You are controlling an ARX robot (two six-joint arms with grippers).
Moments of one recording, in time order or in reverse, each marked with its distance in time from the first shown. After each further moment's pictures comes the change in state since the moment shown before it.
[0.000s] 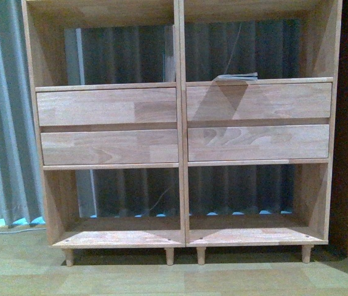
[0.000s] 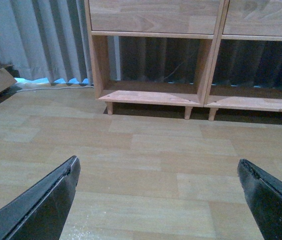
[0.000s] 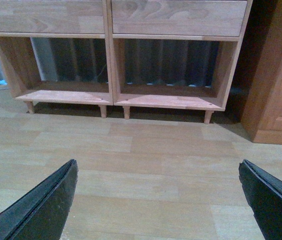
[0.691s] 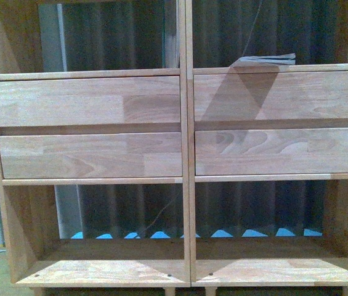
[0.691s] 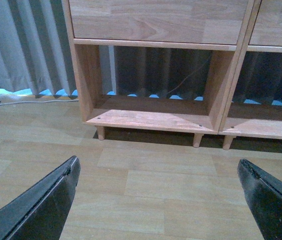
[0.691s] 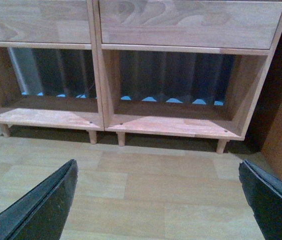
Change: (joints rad) left arm 0.000 0.000 0.000 0.000 0.000 0.000; right arm 0.000 0.000 0.000 0.000 0.000 0.000
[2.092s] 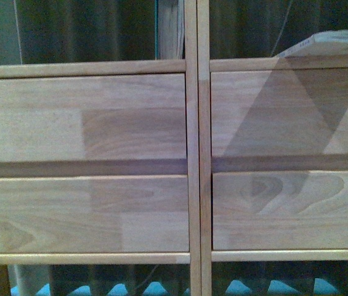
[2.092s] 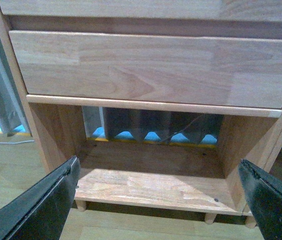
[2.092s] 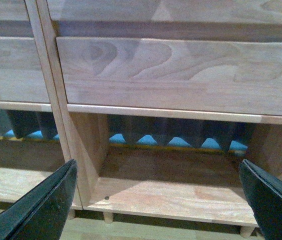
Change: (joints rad) left arm 0.000 0.000 0.000 0.000 0.000 0.000; right arm 0.000 0.000 0.000 0.000 0.000 0.000
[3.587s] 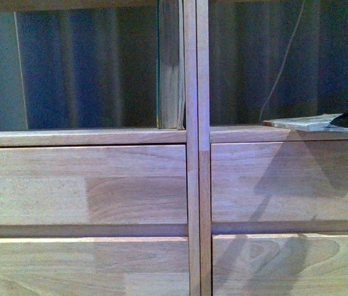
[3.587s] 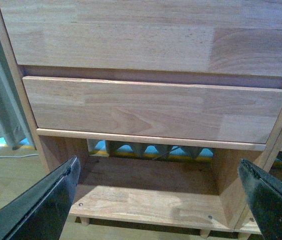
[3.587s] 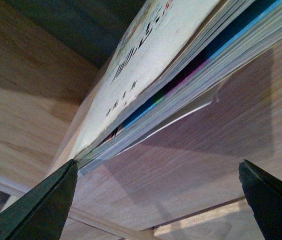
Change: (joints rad) left arm 0.000 0.000 0.000 0.000 0.000 0.003; right arm -0.107 1.532 0.868 0.711 -0.246 0.911
